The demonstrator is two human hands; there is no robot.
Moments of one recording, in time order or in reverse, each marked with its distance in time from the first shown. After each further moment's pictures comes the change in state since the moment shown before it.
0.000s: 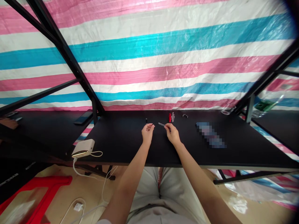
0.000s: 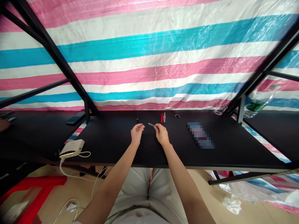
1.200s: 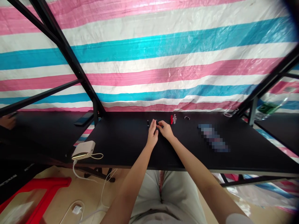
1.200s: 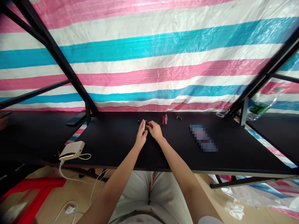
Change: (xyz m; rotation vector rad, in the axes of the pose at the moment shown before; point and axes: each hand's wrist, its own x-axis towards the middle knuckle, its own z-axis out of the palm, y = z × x) left_hand -0.007 0.012 -0.003 0.105 -0.266 0.242; right_hand 0.043 -0.019 0.039 0.108 -0.151 0.053
